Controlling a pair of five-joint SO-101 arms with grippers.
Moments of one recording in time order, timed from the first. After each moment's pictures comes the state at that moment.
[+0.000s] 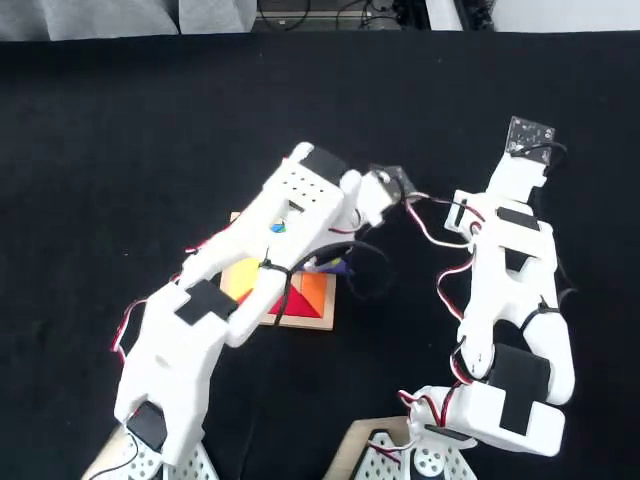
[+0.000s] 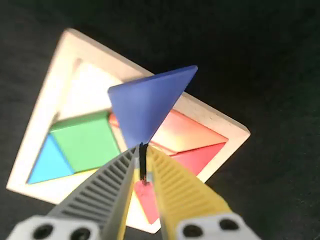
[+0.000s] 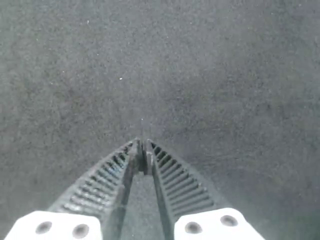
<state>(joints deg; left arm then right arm) 29.8 34.8 -22.4 90.8 -29.4 19.4 -4.4 39.8 32.1 -2.4</state>
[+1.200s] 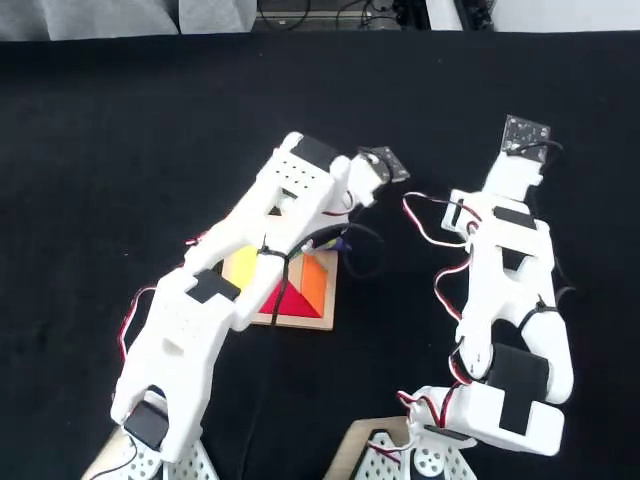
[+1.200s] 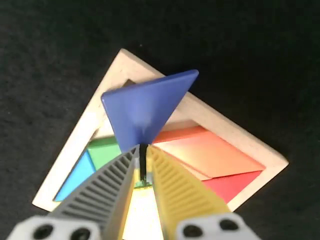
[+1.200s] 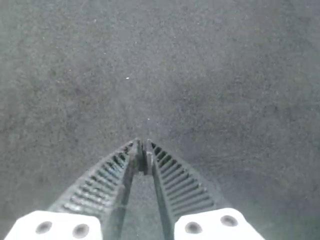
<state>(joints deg) 25.7 43.6 -32.7 90.2 -30.8 18.5 -4.4 39.8 32.1 -2.4</state>
